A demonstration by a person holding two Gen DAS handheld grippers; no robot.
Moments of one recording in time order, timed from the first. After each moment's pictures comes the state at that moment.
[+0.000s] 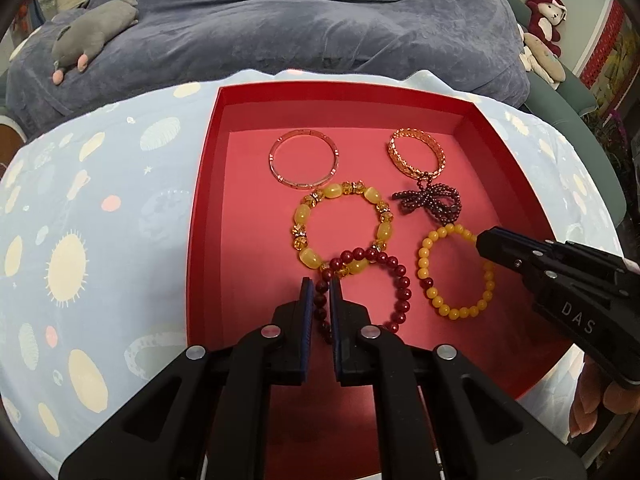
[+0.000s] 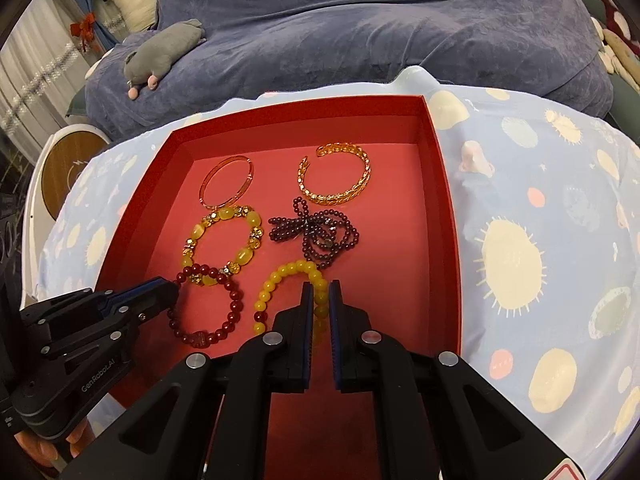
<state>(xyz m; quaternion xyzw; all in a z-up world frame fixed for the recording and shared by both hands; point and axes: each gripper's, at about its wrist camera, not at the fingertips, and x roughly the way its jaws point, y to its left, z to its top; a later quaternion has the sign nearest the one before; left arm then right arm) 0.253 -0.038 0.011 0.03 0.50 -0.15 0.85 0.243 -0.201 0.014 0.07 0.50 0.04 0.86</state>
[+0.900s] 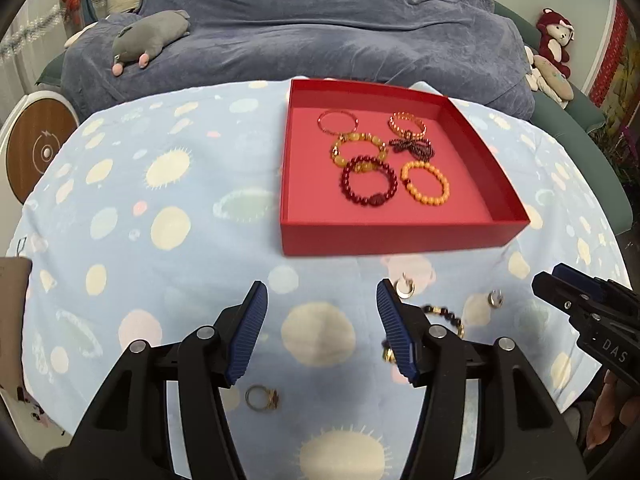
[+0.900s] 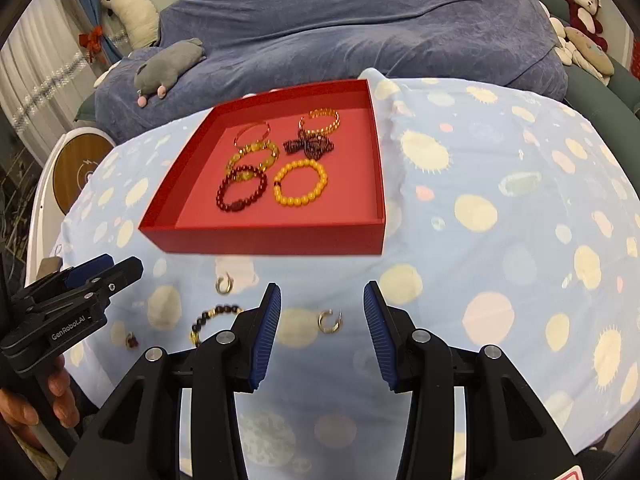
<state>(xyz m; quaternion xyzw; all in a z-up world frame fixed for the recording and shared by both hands) 0.107 0.011 0.047 0.01 0.47 -0.10 0.88 0.064 -0.201 0.042 0.09 0.48 0.02 0.87</state>
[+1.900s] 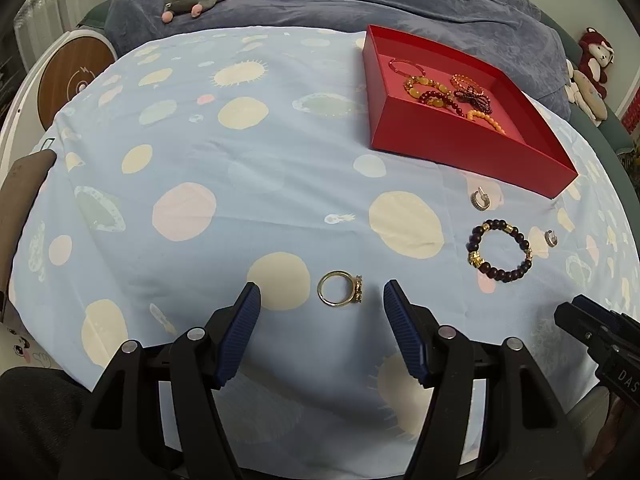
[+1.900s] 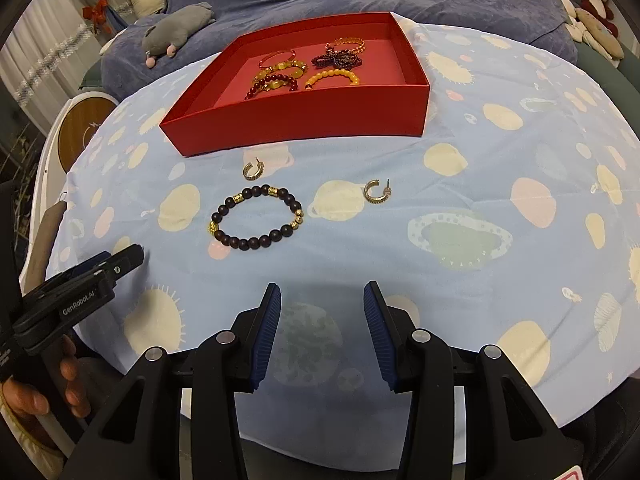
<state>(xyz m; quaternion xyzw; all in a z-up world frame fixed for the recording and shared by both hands) 0.059 0.064 -0.003 -0.03 0.50 -0.04 0.87 0.027 -0.165 0.006 0.09 0.52 0.03 0.85</state>
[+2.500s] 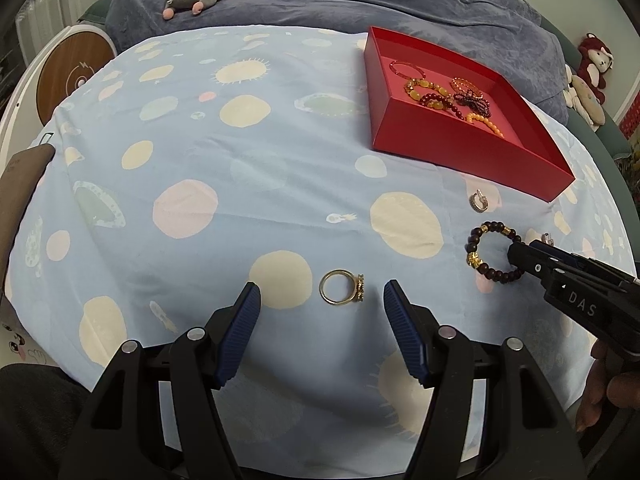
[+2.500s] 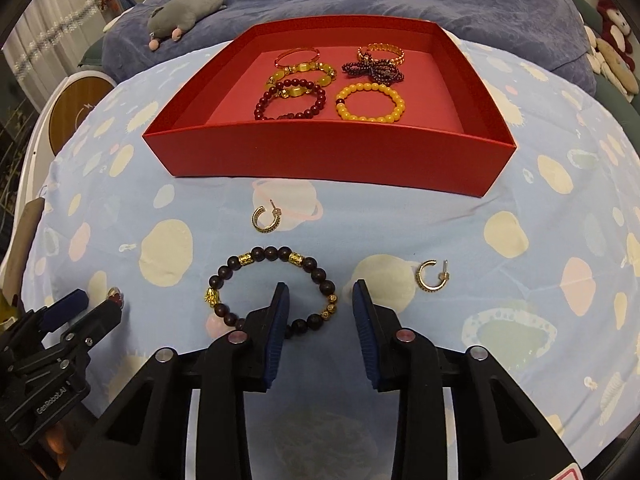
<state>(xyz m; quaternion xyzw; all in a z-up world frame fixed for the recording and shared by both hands) 0.060 0.069 -0.003 -0.04 0.50 -0.04 0.86 0.081 -0.130 -0.009 0.02 0.52 0.03 0.85</state>
